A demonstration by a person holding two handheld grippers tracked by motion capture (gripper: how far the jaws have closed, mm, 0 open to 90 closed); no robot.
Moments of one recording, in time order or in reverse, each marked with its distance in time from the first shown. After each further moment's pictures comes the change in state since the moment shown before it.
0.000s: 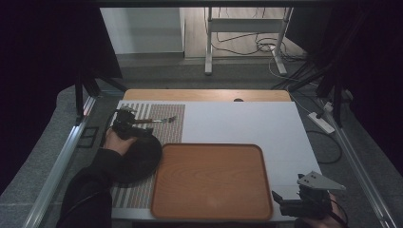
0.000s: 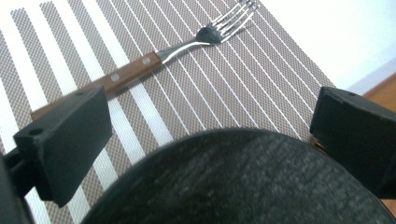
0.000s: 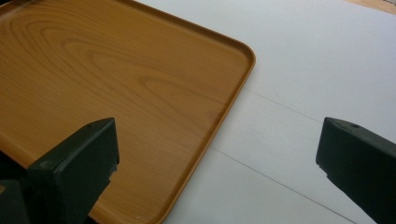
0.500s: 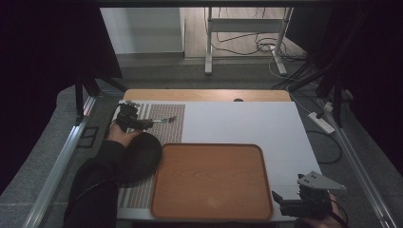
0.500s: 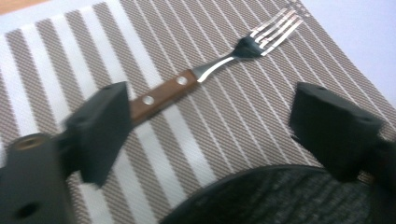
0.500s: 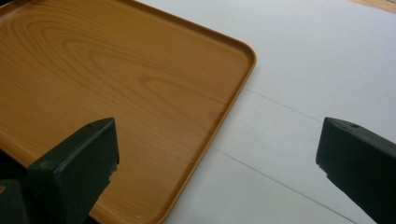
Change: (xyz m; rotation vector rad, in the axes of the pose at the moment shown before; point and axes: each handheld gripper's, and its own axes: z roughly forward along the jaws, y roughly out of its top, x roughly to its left) left arm 0.022 0.019 0.020 0.041 0.055 -0.002; right arm 0.000 0.000 0.000 0.002 0.002 0.001
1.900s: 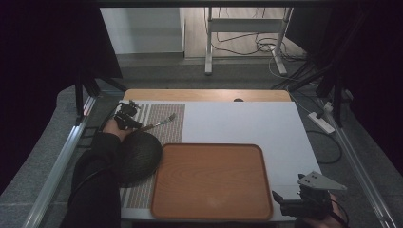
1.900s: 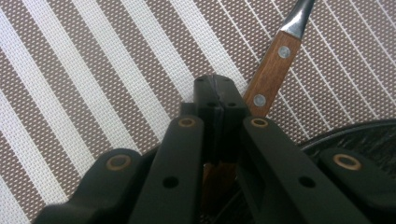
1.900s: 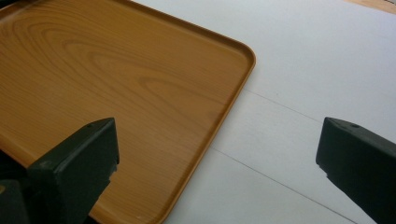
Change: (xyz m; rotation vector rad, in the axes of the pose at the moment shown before) left arm 0.026 0.003 0.022 0.277 0.010 0.086; right arm 0.000 0.000 -0.001 -0.006 0.002 0.006
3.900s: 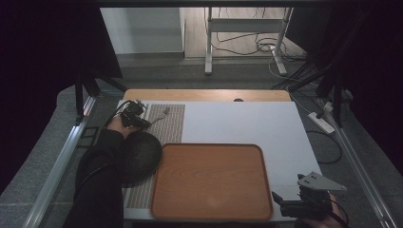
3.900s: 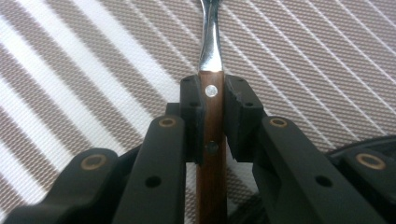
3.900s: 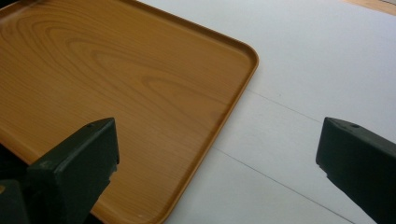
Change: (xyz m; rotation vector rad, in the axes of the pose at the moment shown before) left arm -0.005 0.018 0.007 -0.039 -0.051 0.177; right arm 0.001 0.000 0.000 0.000 0.008 -0.013
